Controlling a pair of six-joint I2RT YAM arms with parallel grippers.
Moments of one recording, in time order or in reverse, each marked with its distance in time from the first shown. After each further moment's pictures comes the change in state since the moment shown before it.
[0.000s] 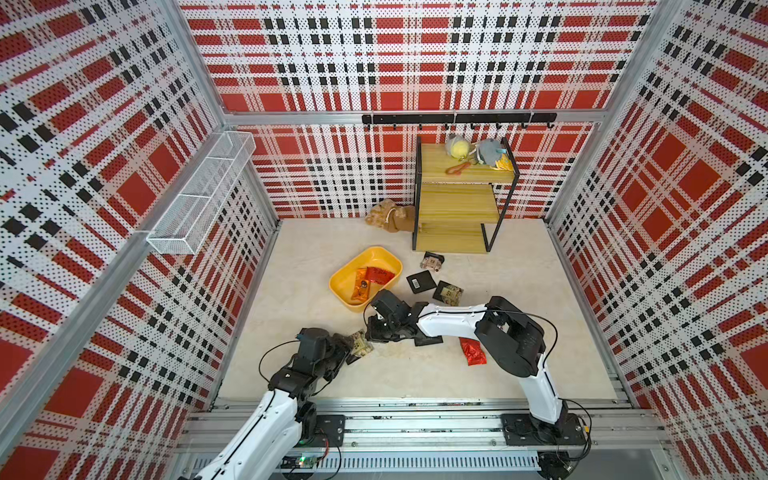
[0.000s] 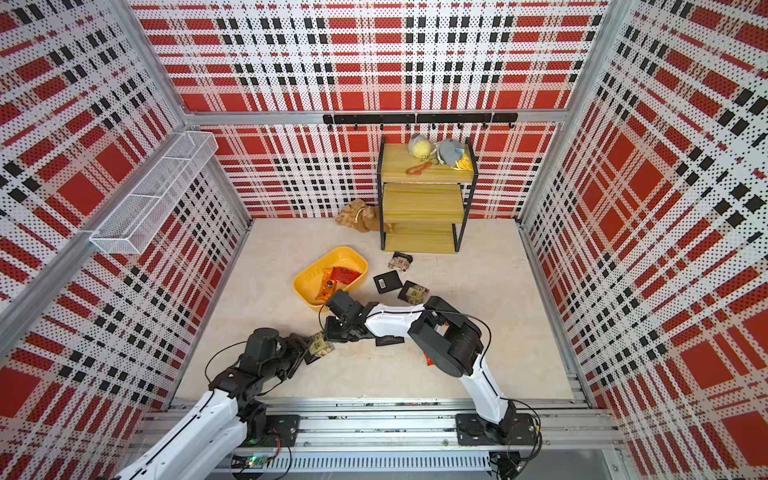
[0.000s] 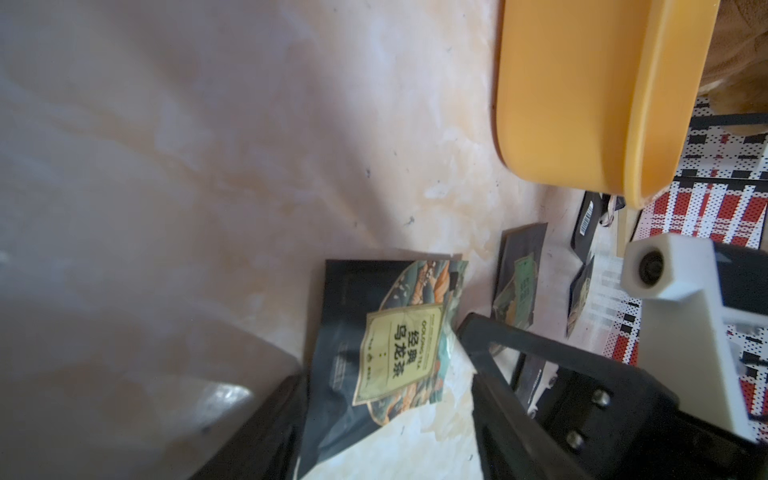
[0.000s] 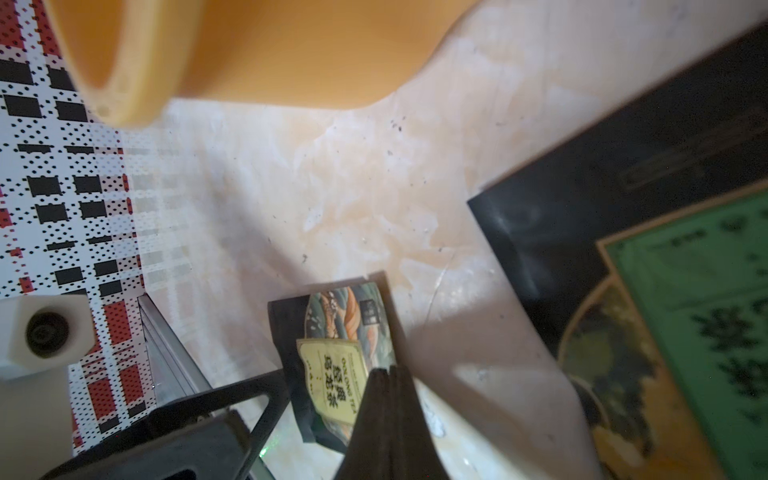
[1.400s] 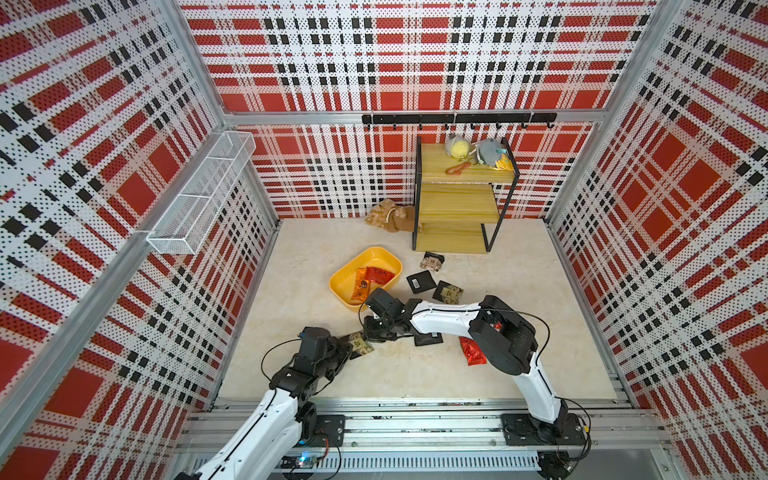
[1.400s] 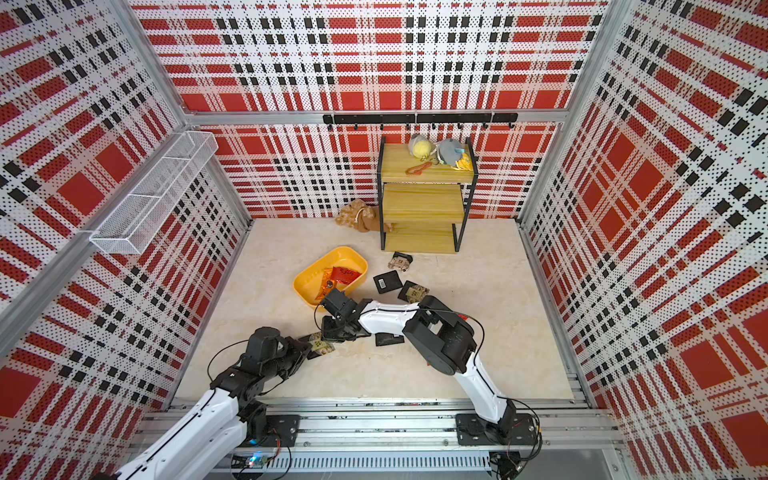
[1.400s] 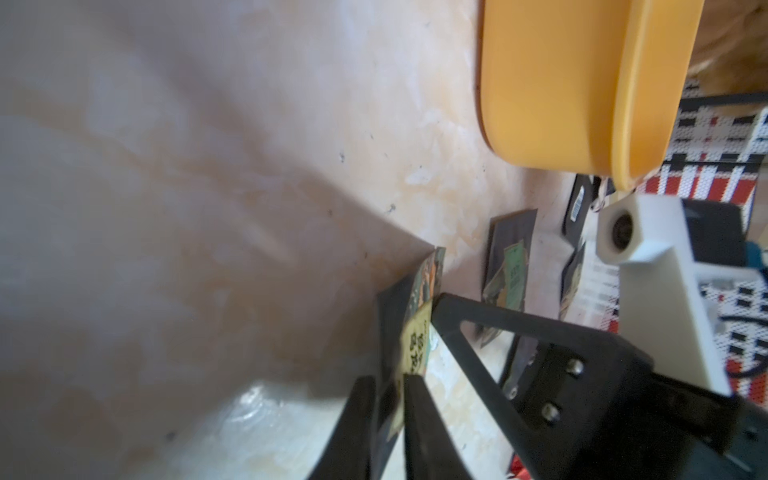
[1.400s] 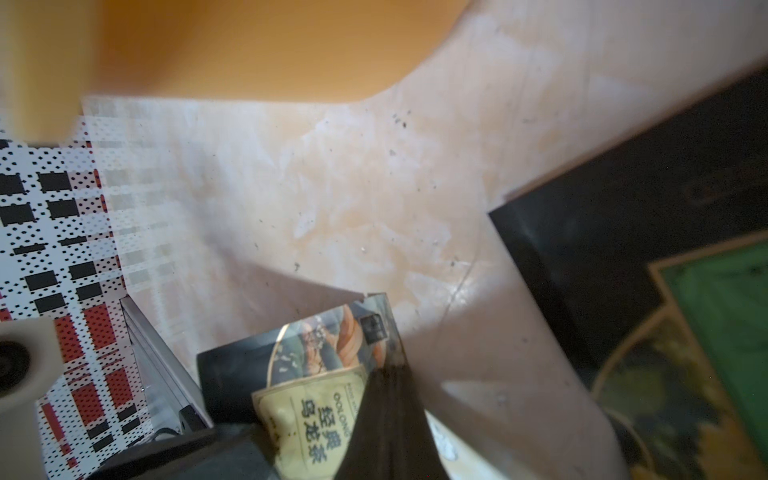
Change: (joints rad) left arm -0.017 0.011 -0.004 0.040 0.024 0.004; right arm 0.002 0.060 0.106 -0.109 -0.014 -0.006
